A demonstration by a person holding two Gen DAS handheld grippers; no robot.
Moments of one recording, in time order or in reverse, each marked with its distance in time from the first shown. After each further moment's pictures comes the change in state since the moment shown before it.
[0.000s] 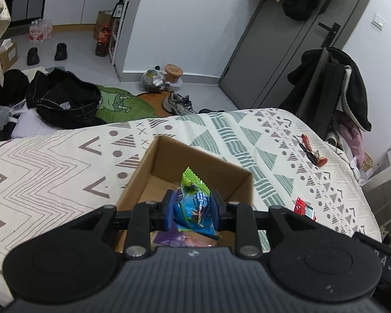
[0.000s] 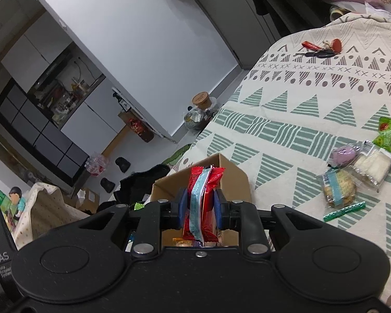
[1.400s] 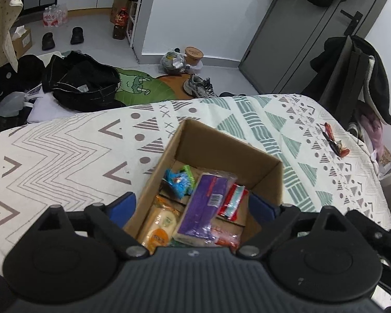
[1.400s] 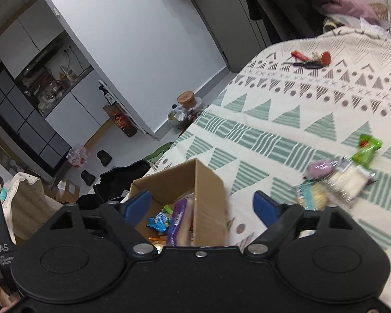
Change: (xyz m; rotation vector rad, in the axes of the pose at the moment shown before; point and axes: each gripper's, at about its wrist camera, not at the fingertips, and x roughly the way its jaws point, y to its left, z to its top) left arm 0.011 0.008 0.003 -0.017 0.085 0.083; right arm -0.018 -0.004 0.013 -0.068 0.001 -0.092
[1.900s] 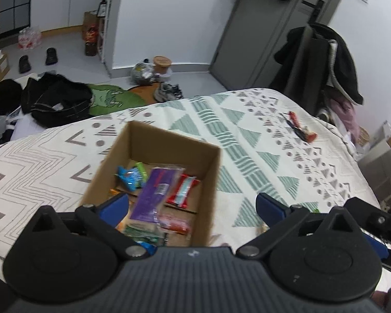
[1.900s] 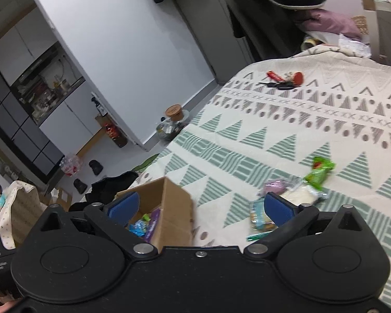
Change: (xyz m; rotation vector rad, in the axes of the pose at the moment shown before) left arm -0.035 -0.065 -0.025 0.119 -0.037 -0.070; right arm -0.052 -0.045 0.021 0.005 -0.040 -0.041
